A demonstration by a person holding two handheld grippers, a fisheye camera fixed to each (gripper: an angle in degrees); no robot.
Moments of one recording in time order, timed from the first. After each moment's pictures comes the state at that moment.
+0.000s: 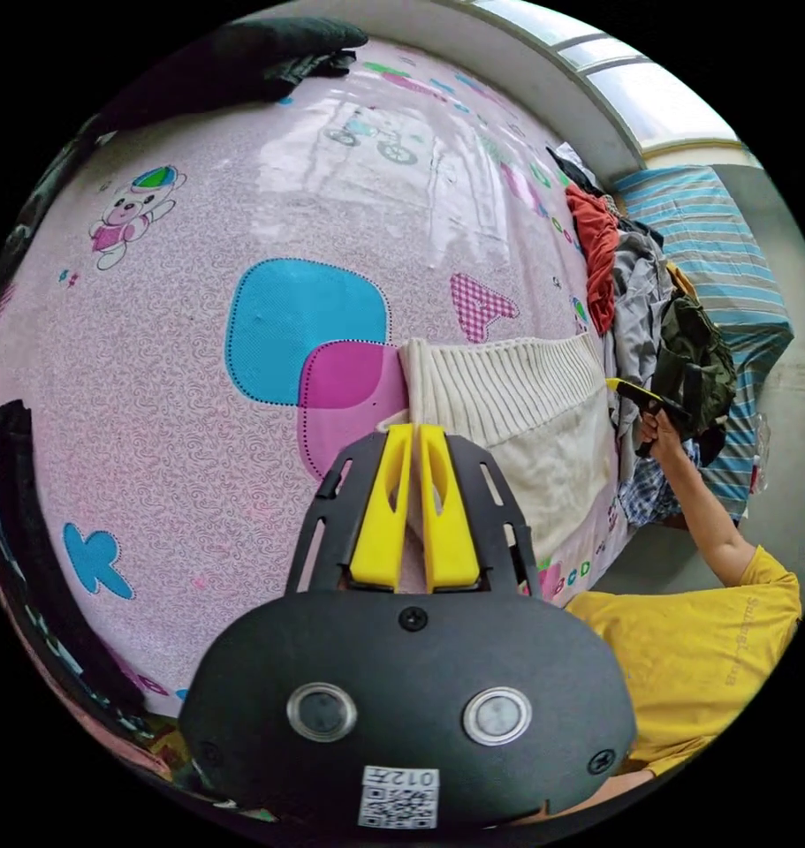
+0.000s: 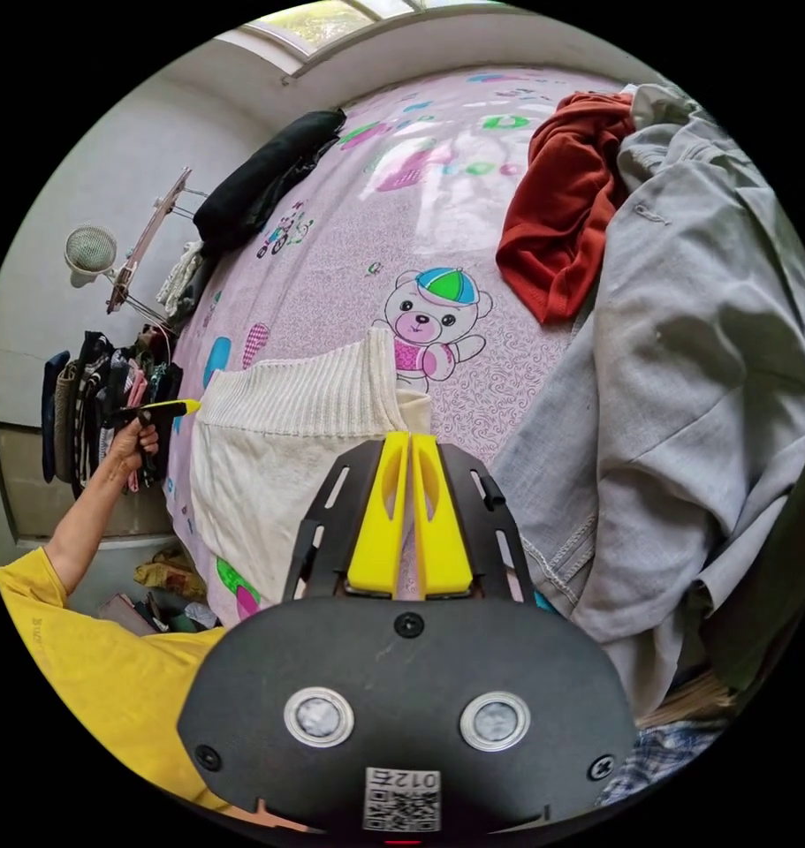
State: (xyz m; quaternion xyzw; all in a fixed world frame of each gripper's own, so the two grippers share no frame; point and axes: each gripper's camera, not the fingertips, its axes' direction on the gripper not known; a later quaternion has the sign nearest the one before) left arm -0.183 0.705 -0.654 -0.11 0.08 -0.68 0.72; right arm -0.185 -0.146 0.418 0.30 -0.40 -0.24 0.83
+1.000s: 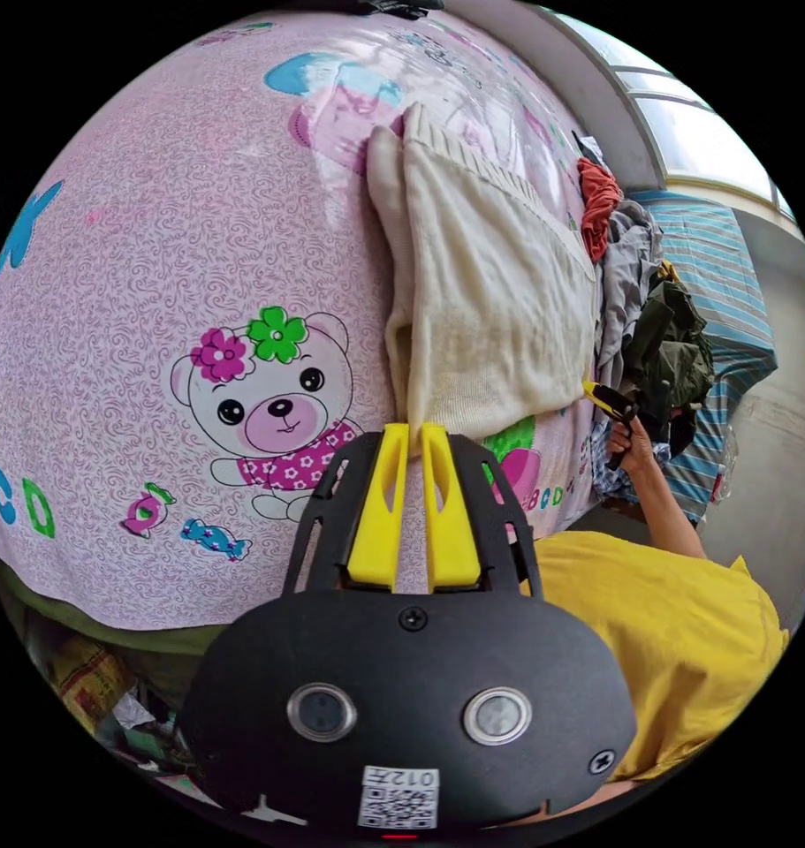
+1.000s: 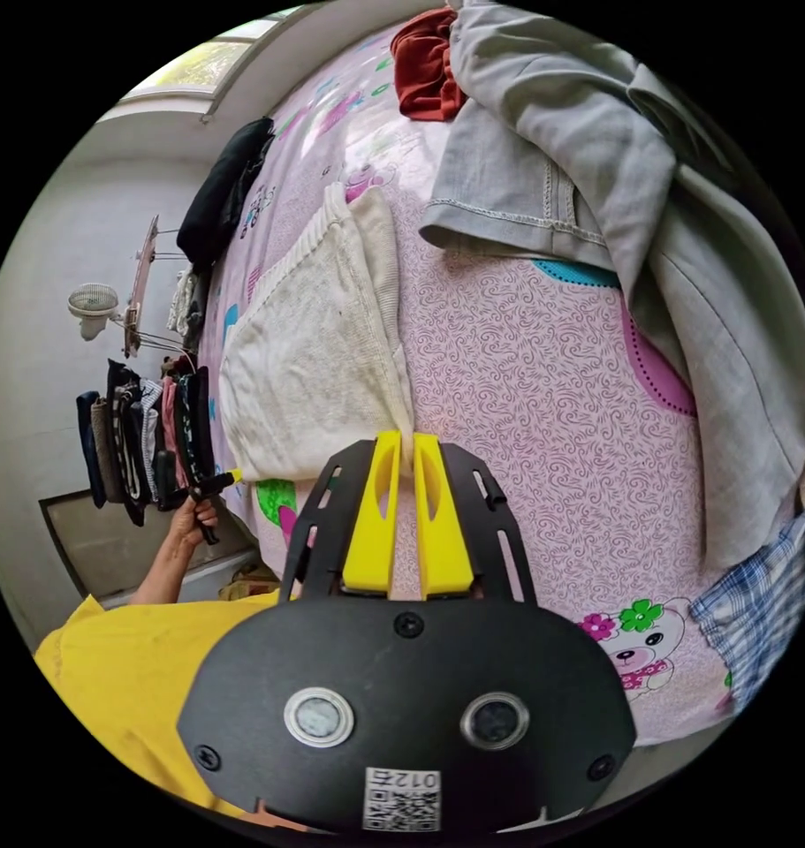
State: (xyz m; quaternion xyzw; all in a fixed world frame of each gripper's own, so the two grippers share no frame) left arm 0.011 0.695 -0.676 -0.11 0.16 -0.73 0.66; right arm -0.150 -0.031 0.544 0.19 -0.49 -0.16 0.84
